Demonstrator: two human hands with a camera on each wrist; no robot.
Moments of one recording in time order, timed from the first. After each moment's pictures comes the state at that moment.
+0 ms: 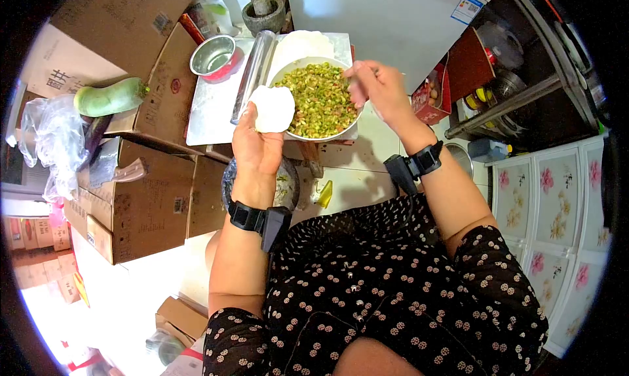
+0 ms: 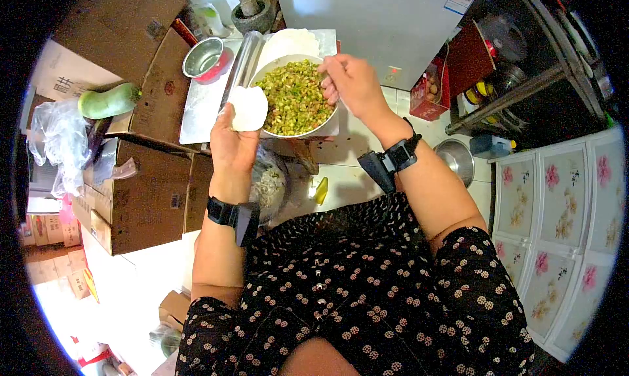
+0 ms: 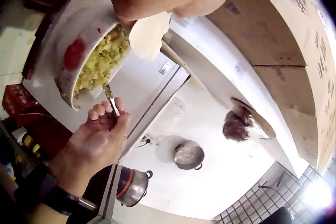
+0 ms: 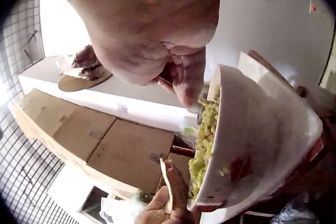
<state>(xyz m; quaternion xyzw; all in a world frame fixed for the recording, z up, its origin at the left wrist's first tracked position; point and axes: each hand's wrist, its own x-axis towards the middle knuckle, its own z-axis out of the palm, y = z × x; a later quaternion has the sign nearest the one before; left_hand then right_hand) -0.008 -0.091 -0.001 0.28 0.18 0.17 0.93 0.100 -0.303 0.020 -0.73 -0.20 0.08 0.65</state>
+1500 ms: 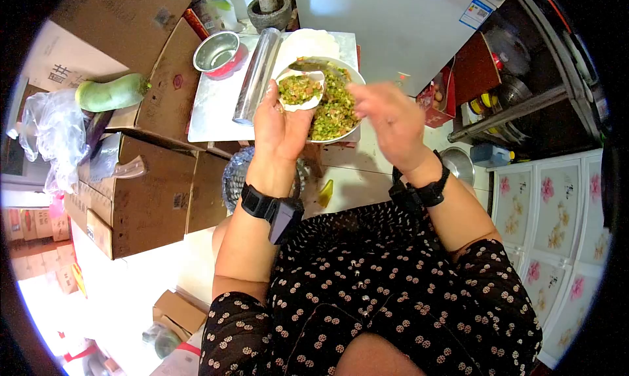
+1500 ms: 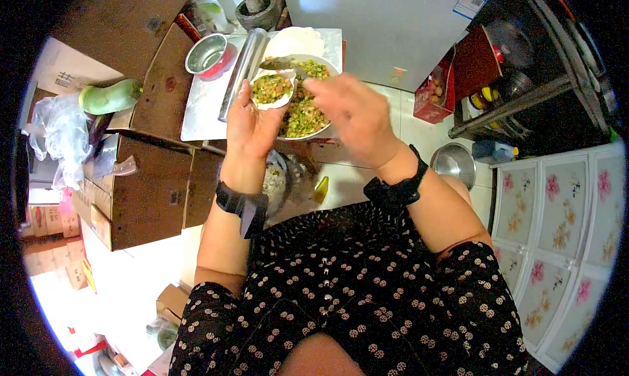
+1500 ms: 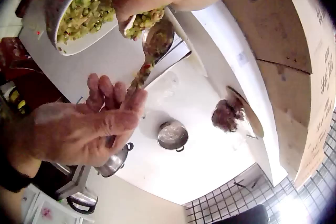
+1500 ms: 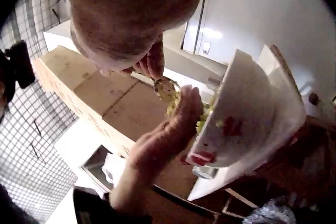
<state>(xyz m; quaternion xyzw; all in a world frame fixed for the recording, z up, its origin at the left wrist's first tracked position) 0.025 -0.117 0.015 0.18 0.10 0.07 0.97 0.056 -0.314 0.040 -0.73 -0.45 -0.23 0.46</state>
